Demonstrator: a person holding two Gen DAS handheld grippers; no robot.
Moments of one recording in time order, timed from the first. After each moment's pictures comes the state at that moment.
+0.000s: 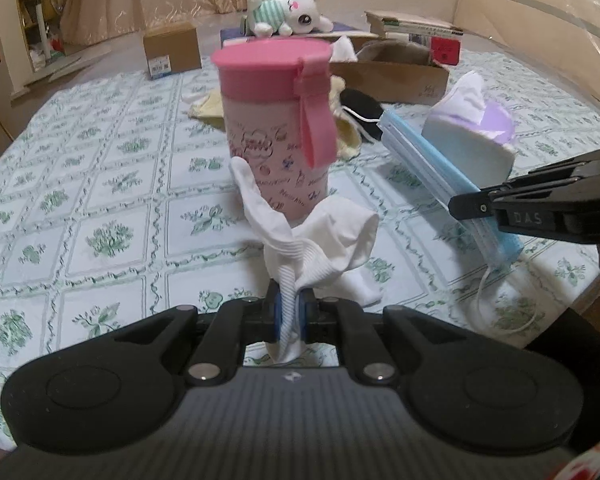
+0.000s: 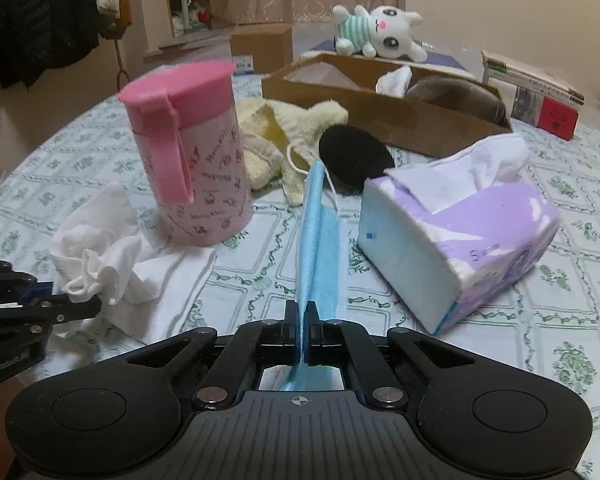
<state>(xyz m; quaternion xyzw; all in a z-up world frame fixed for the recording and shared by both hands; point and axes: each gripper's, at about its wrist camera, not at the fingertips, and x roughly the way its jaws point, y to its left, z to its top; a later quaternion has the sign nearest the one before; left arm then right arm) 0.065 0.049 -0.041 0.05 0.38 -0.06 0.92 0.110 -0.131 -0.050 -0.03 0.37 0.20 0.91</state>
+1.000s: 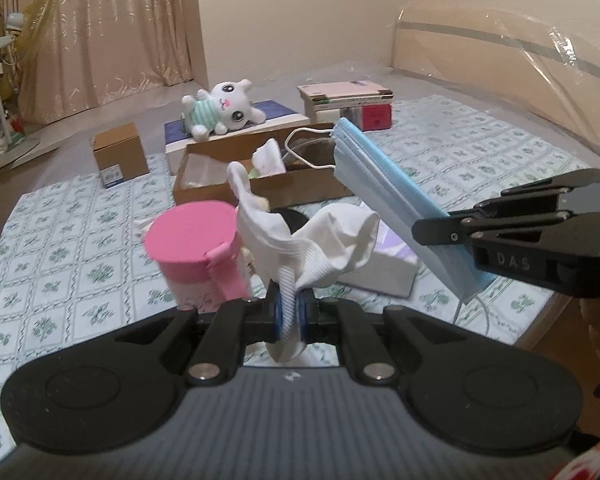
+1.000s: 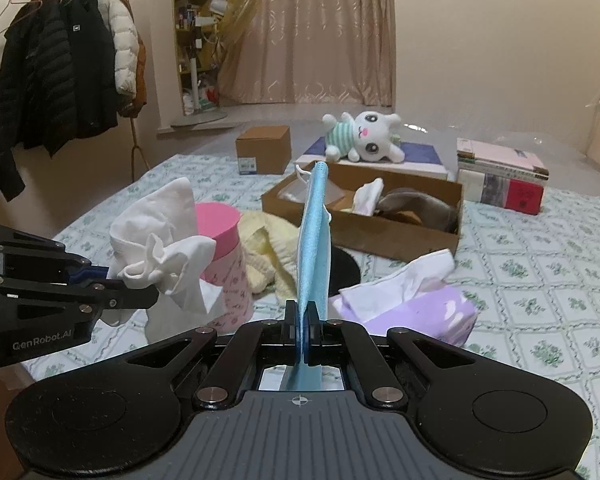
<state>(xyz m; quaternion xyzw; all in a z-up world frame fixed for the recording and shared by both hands) 0.068 -0.009 0.063 0.09 0.30 -0.14 0.94 0.069 -0.176 0.044 -0.01 0.27 0.21 0.94</state>
